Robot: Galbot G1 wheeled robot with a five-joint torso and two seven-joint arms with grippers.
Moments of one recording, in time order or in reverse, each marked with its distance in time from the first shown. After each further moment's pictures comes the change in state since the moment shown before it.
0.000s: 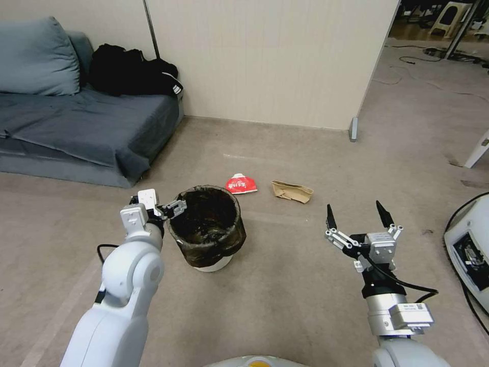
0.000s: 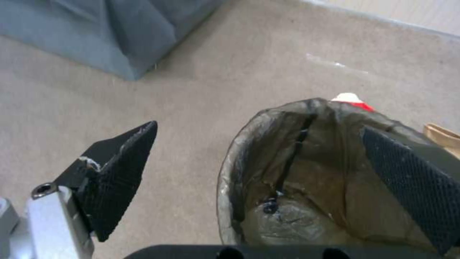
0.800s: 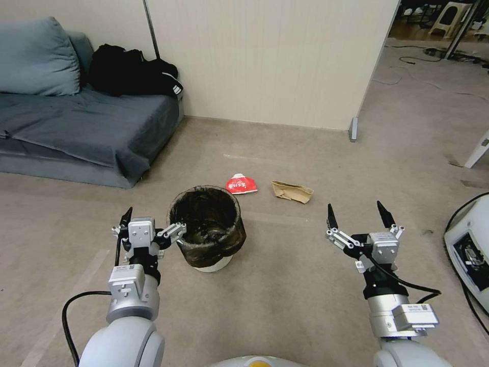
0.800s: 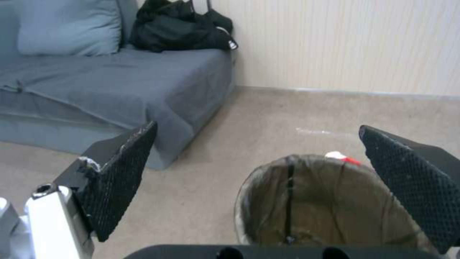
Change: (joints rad) left arm 0.450 -0.153 -0.008 -0.363 0.565 -0.329 0.307; right arm -0.016 0.000 -0.004 0.037 0.032 -0.018 0.004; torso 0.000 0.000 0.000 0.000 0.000
